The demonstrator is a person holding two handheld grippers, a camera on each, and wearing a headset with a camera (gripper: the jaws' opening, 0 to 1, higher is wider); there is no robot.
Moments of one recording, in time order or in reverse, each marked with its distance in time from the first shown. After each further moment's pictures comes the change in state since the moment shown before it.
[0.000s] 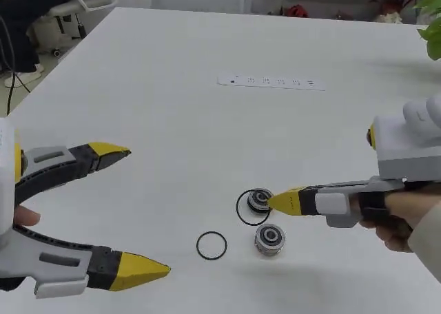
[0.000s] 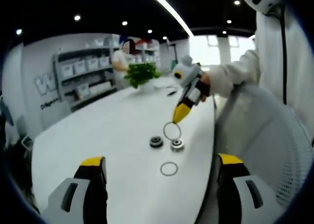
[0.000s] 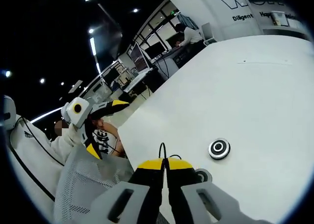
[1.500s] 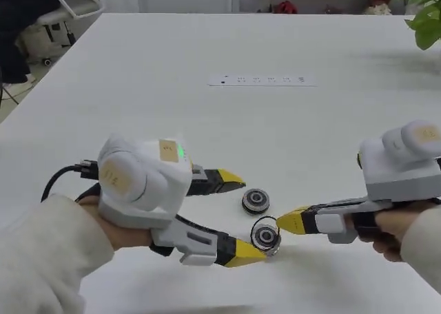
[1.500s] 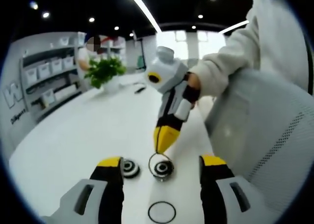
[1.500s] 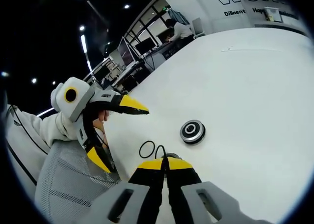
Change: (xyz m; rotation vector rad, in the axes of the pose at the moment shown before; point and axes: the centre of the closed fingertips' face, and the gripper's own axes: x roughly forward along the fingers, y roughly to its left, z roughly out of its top) left arm 0.128 -0.033 0.018 0.106 0.016 -0.290; right arm -0.006 -0.055 -0.034 0.034 0.021 -0.084
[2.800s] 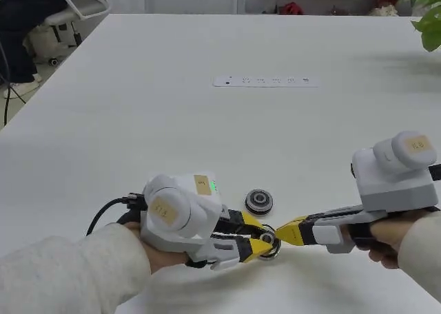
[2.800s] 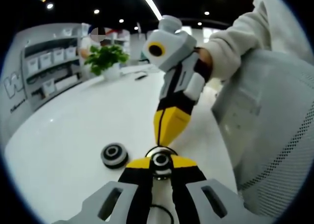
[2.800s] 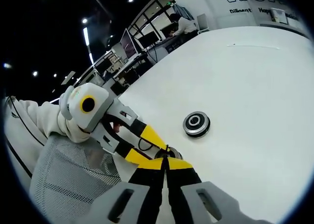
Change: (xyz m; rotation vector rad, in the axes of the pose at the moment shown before) left arm 0.048 -0.007 -0.052 -0.046 0.058 0.009; right arm 0.010 0.001 -0.017 -0.037 0.062 0.011
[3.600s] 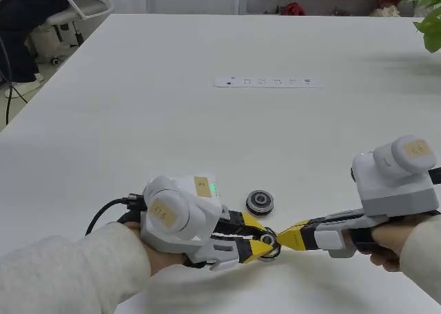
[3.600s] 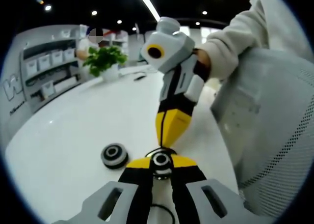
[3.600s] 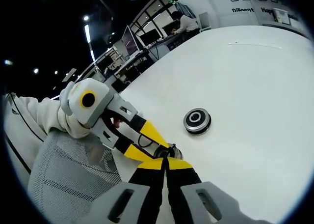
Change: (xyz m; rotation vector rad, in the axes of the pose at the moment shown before) left arm 0.000 0.001 -0.001 0.012 -0.005 -0.008; right arm 0.002 -0.003 -0.005 -0.016 0.021 0.008
